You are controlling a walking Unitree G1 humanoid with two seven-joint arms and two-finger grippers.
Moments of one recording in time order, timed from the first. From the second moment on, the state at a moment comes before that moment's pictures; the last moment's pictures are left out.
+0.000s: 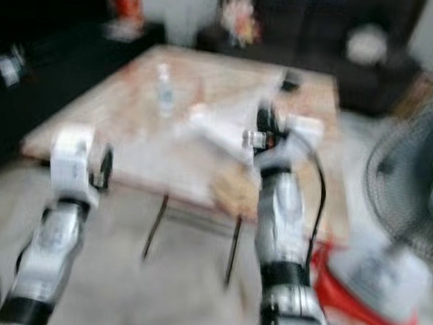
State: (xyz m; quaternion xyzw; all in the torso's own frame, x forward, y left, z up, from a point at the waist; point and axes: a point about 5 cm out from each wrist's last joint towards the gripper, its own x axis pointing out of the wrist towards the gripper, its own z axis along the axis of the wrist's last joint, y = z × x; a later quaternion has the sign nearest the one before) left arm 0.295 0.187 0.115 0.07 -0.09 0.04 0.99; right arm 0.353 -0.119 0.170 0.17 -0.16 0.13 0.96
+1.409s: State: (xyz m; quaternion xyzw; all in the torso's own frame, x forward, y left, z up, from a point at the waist) left arm 0.210 0.223 -0.052 0.02 0.31 0.10 0.95; right arm 0.203 -0.189 -0.070 0.11 0.37 -0.05 0.92
